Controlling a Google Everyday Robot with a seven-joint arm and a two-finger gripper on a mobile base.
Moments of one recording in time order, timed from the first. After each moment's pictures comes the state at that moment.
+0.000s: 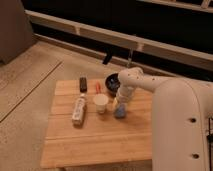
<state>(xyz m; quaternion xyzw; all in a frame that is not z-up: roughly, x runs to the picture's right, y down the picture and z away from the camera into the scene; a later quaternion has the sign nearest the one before) 0.087 0.121 0.899 -0.34 0.18 0.63 0.68</state>
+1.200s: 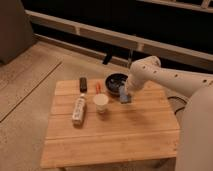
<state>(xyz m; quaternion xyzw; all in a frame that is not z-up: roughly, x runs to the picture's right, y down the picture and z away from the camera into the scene) 0.165 -0.010 0.814 -0.16 0.10 0.70 0.68</state>
